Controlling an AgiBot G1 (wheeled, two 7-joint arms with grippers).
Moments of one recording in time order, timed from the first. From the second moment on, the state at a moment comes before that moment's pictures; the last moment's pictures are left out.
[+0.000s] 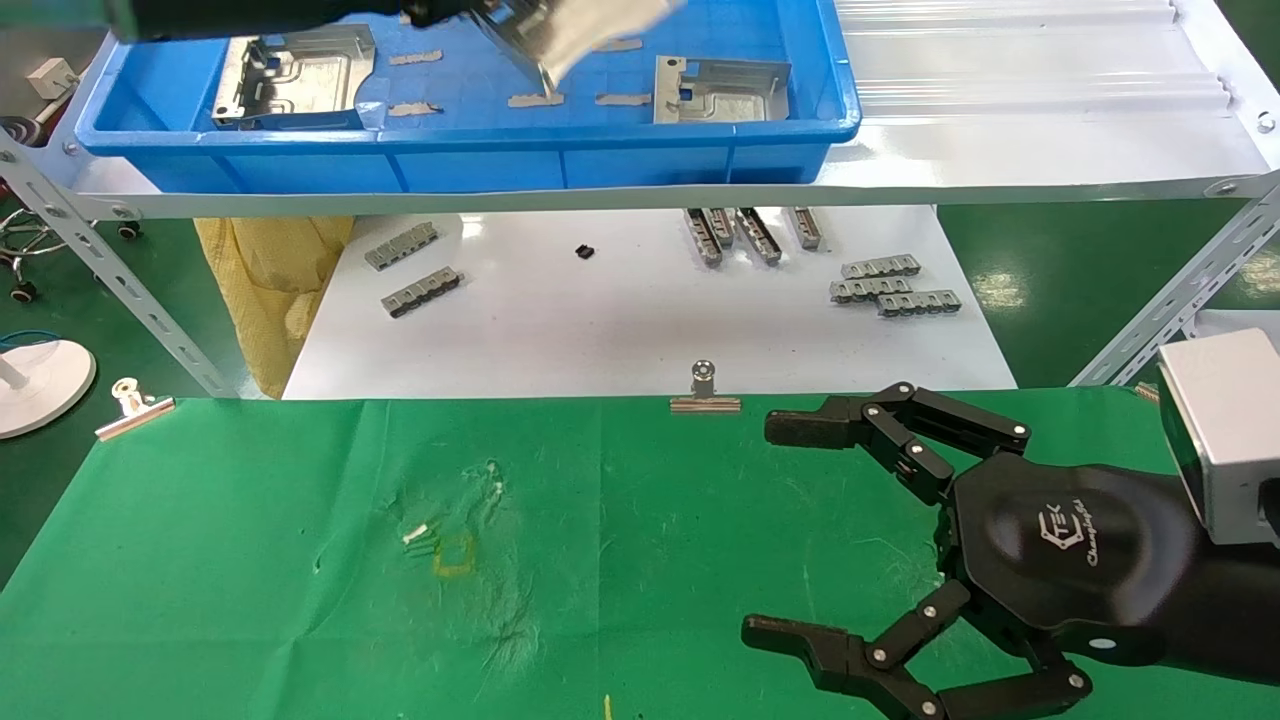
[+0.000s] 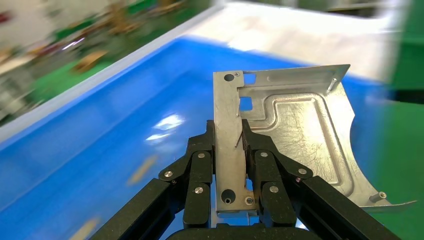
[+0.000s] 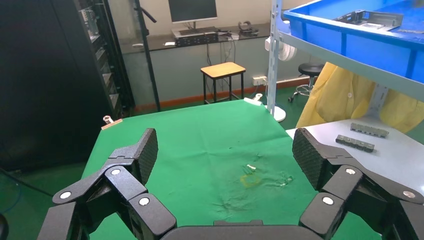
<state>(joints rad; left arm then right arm) -2.09 1.16 0.52 -0.17 1.33 1.28 0.04 1.09 -0.57 -0.38 1.25 -0.66 -1.45 0.13</state>
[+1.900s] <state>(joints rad) -1.78 1.05 0.83 -0.07 1.30 1.51 0.64 1.09 -0.57 -0.38 1.25 -0.66 -1.45 0.13</state>
